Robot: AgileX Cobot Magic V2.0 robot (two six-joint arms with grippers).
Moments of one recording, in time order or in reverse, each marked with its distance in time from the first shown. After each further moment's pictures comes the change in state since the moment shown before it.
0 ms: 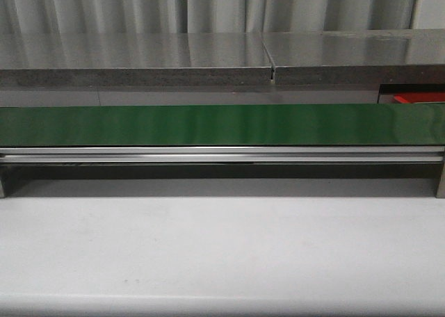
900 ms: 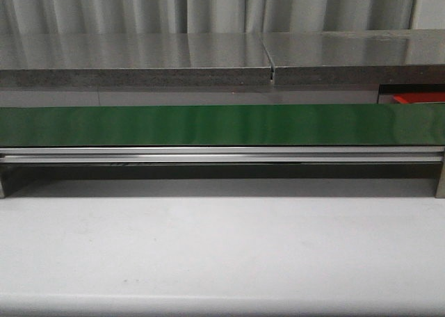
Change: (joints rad) left arm -0.306 -1.000 0.674 -0.145 -0.139 0.270; right arm 0.000 0.000 0.000 0.000 0.000 0.000
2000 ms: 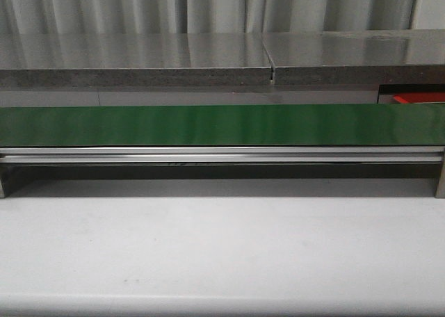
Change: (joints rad) left arm 0.000 0.000 0.000 -0.016 0.004 0.002; right arm 0.000 0.000 0.000 0.000 0.000 0.000
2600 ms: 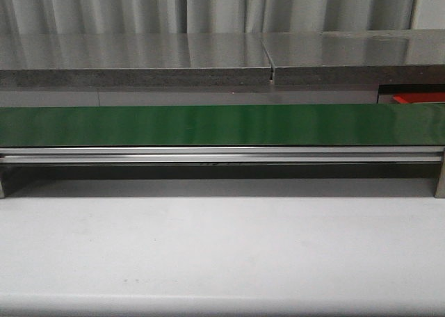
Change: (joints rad) left arm 0.000 0.000 0.000 0.000 0.000 0.000; right arm 0.000 0.084 -0.056 0.000 -0.004 0.006
